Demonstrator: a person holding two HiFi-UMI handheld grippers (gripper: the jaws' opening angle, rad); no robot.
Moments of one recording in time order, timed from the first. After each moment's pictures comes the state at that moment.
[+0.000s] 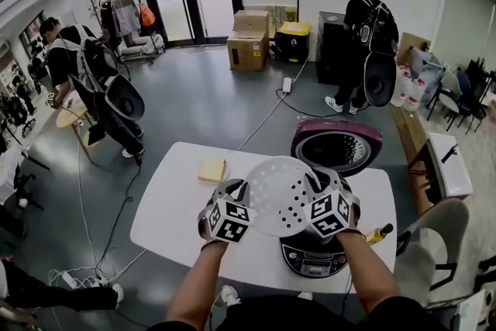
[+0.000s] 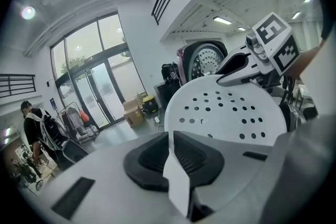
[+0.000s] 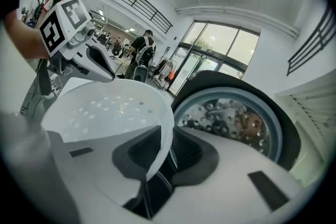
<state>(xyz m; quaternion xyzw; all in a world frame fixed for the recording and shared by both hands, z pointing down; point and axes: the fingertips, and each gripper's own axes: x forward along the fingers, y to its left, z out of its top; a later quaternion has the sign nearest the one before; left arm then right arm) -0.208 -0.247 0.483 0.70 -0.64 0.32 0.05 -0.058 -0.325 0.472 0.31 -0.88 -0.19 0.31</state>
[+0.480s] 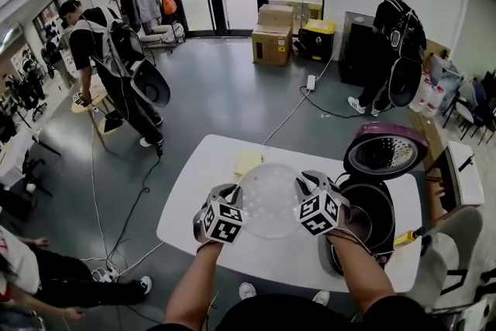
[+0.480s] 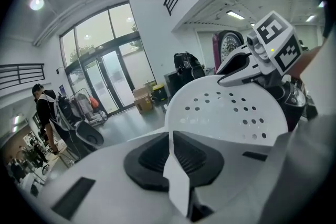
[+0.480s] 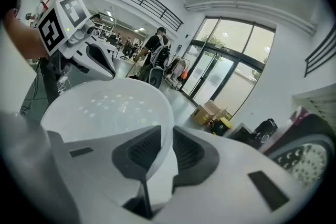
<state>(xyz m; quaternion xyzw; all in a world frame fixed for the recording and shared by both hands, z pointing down) -0.370 -0.174 0.520 0.66 -0.67 0.33 0.09 -0.230 -0.267 0.513 0.25 -0.89 -0.18 0.33</state>
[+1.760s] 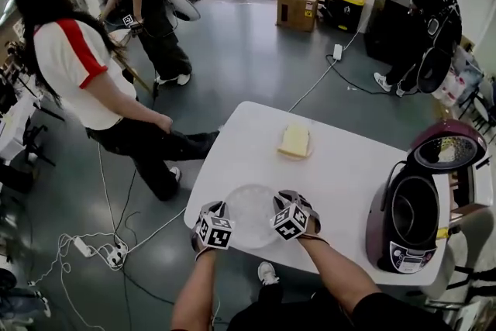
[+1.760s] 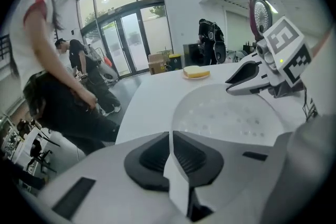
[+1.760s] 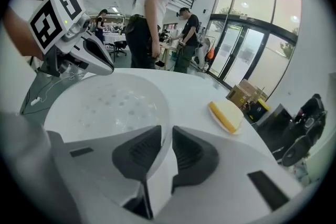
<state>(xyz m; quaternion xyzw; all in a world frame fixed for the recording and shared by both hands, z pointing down) -0.562 -0.031 0.739 0.58 -0.70 0.34 0.25 -0.432 -0.142 0.760 0.13 -0.89 -0.08 0.42</state>
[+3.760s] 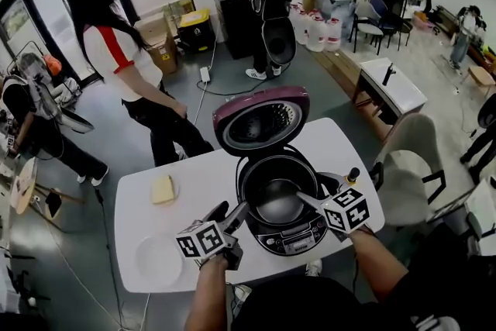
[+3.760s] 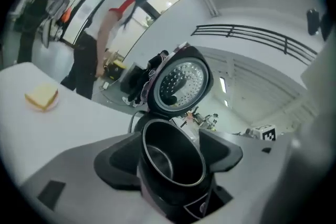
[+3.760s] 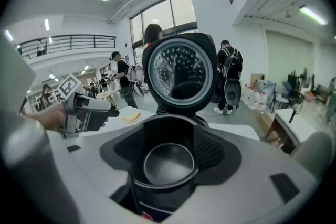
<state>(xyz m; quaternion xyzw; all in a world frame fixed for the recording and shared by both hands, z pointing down) -0.106 -0.238 0.534 0.80 -0.46 -0.01 0.39 0.087 -0.261 0.523 0.40 -0.88 0.17 0.20</state>
